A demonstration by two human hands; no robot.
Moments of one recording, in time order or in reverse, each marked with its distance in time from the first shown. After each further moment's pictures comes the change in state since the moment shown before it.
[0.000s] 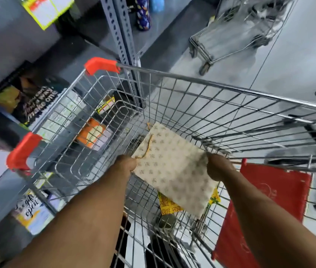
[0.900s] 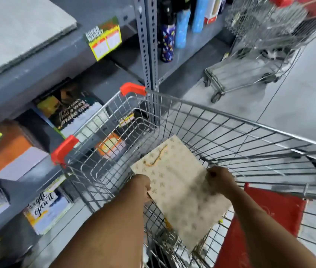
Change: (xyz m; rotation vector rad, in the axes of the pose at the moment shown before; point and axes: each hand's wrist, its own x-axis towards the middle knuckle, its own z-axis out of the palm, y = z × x) left_hand -0.056 -0.023 0.002 -0.452 -0.228 -0.173; right_hand -0.028 -0.027 -0.028 0.494 0.147 0.028
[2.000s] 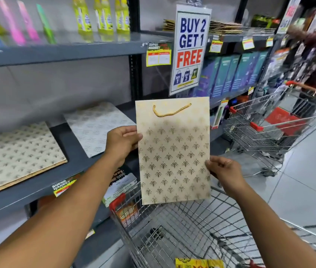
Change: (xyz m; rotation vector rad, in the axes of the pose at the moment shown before) left_hand -0.330 0.129 -0.201 -0.480 0.082 1.311; right_hand -0.171 -0.247 -0.185 0.849 0.046 -0.632
